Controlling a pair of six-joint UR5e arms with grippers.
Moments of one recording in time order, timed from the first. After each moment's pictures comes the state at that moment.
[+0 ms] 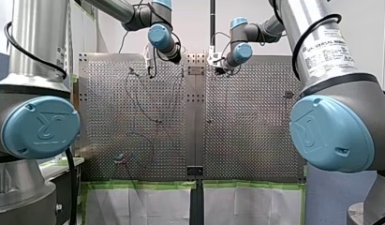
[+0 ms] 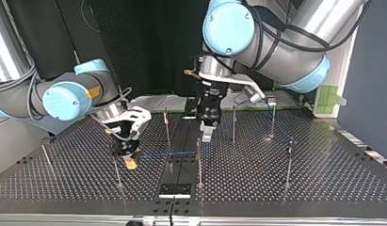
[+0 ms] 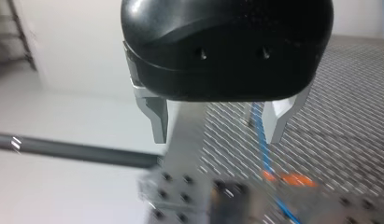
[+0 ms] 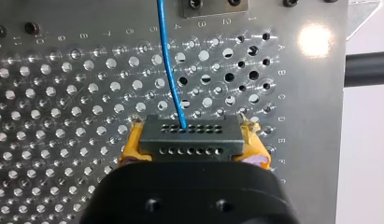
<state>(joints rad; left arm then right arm) -0.49 -1.63 -1.55 -3.08 -1.89 -1.70 2.07 -1.13 1.14 0.03 1.42 1.68</state>
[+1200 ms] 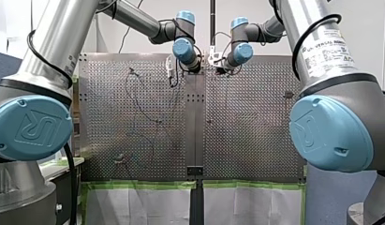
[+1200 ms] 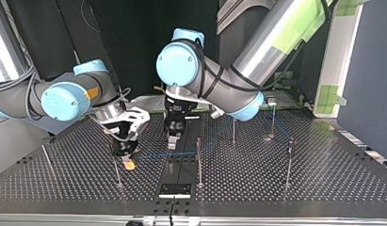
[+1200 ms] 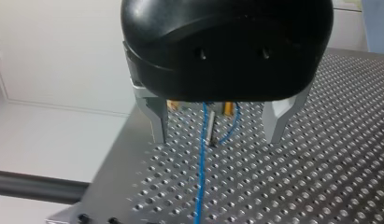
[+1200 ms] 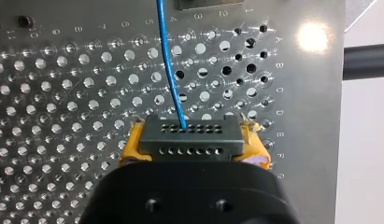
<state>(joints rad) -0.58 -1.90 -1.32 -3.10 -1.94 -1.68 2.06 -1.13 1.14 0.03 1.43 1.69</state>
